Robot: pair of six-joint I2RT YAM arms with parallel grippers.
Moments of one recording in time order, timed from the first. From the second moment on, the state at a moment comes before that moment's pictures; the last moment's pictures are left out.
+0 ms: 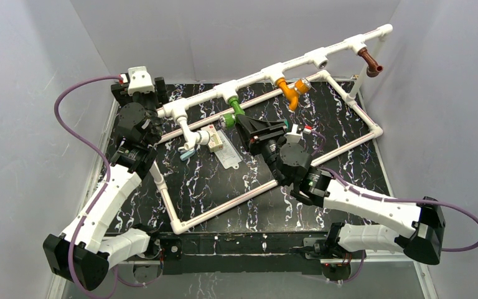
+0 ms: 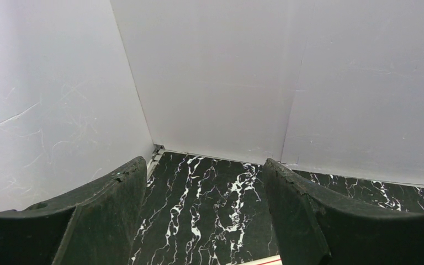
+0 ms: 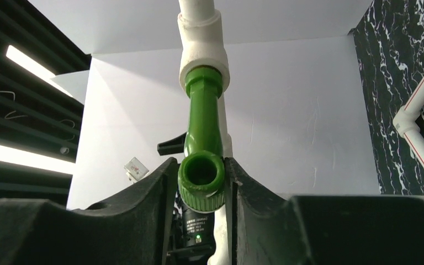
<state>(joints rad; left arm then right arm) -0.39 1.09 1.03 0.21 -0.62 0.20 1.12 1.12 0.90 0.32 0.68 1.66</state>
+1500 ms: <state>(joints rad) -0.39 1.10 1.03 0.22 -0.62 0.20 1.13 0.93 1.10 0.02 0.21 0.05</state>
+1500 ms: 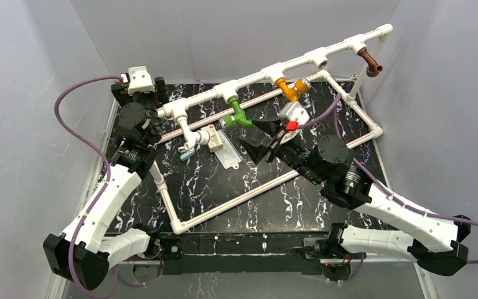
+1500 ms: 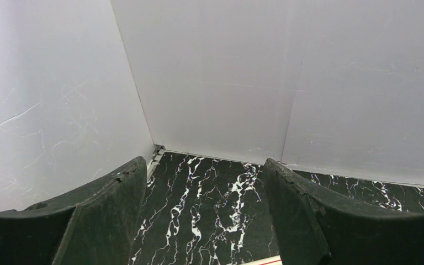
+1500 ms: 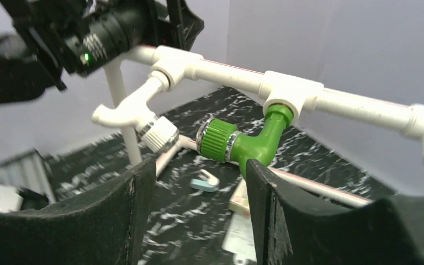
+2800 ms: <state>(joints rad) -0.39 1.10 1.03 0.22 -0.62 0.21 1.13 1.14 0.95 0.32 0.26 -1.56</state>
